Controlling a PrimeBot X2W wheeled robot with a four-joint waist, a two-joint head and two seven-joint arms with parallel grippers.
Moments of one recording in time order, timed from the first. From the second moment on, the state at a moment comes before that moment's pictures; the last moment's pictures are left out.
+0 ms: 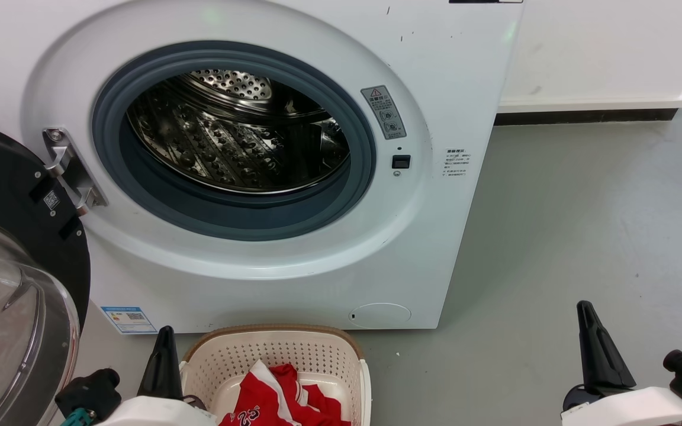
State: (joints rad) left arm 0.07 0.05 0.02 0.13 -0.44 -0.01 -0.16; right arm 0.08 -0.07 0.00 0.09 0.48 0.13 -0.19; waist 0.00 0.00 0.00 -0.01
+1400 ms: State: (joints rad) left arm -0.02 0.05 0.07 0.19 -1.03 -0.07 -0.02; right arm -0.01 -0.08 -0.02 0.16 1.08 0.13 -0.06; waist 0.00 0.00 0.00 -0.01
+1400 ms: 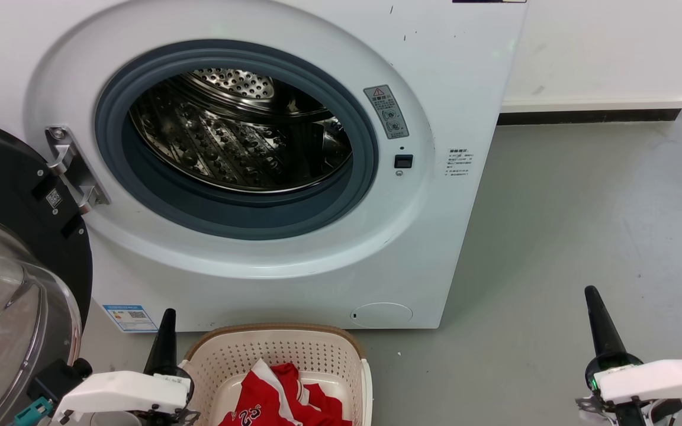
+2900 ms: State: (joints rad) left arm -0.08 0.05 0.10 0.23 -1.47 -0.11 0.08; right arm -0.08 -0.08 -0.06 0.22 1.50 0.13 0.05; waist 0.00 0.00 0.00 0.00
